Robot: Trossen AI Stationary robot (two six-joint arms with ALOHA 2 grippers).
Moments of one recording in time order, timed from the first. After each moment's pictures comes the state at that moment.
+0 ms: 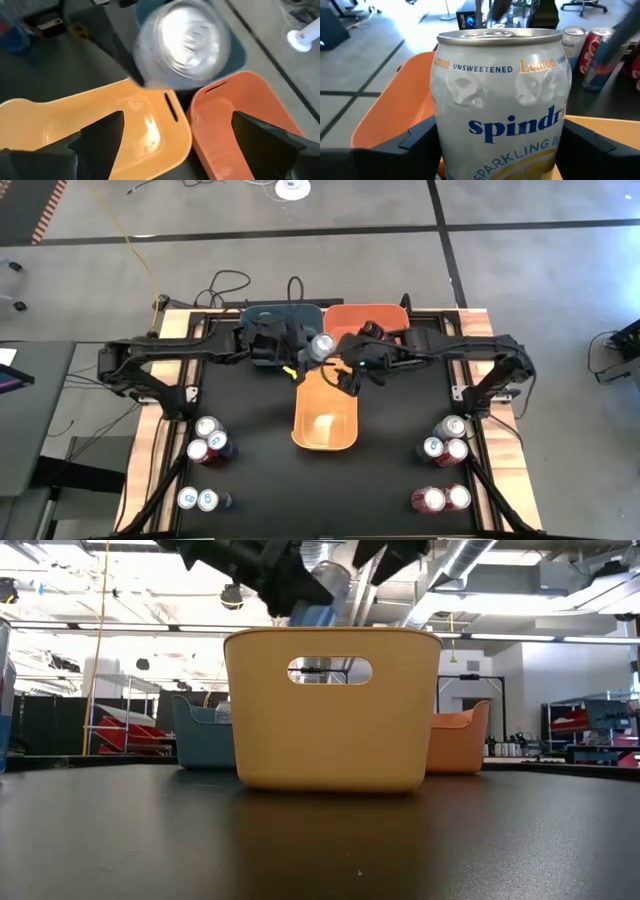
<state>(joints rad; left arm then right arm) 0.26 1.41 1.11 -0.04 0.04 0.16 0.02 1.62 1.76 -1.03 0.46 0.27</state>
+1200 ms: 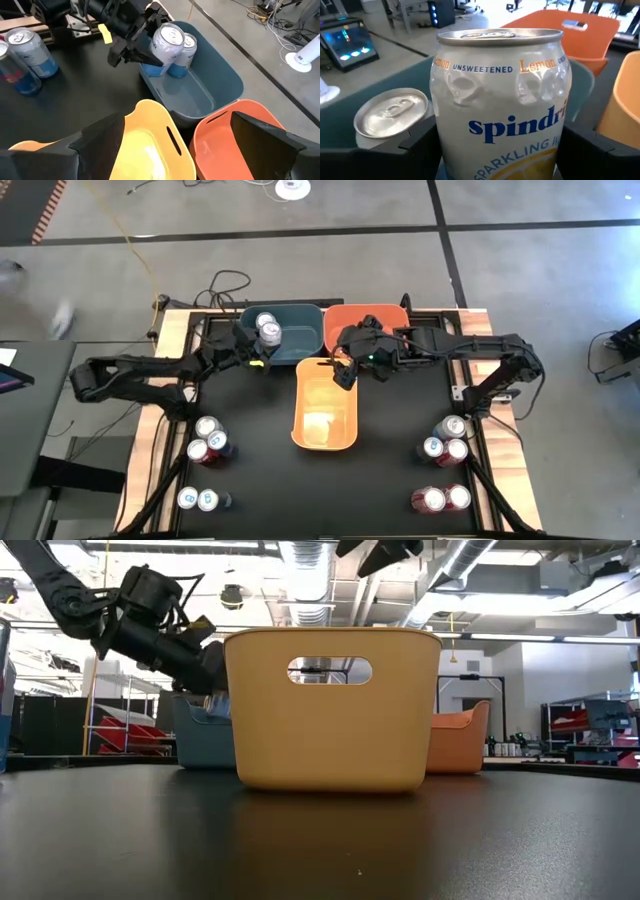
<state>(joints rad) 0.54 1.18 0.35 0.61 -0.15 0.00 0.01 1.57 1.67 -0.79 0.48 0.24</state>
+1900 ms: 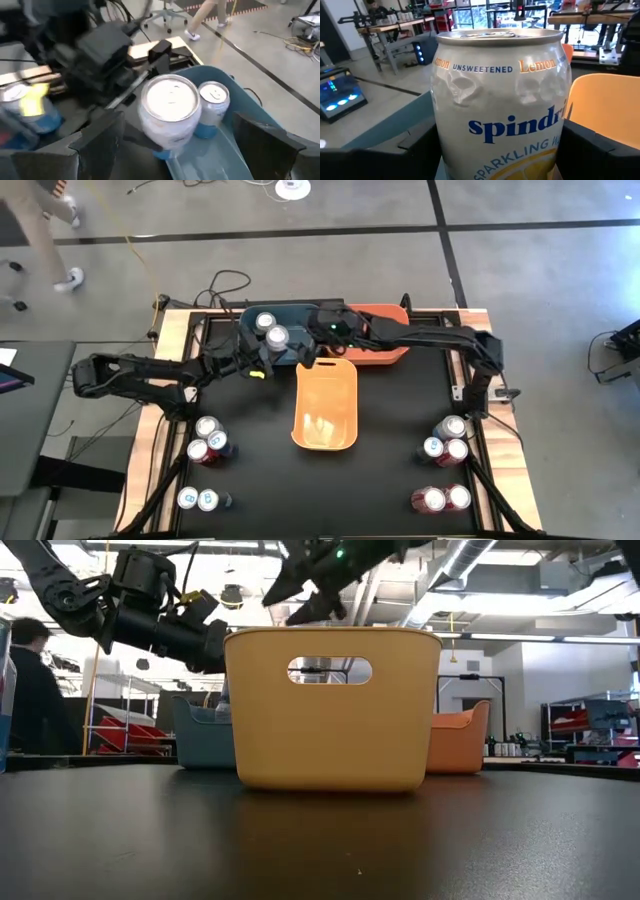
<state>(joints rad) 0.41 1.18 0.35 0.78 -0.17 0.12 -0.22 1.85 1.64 -0.21 0.13 0.08</state>
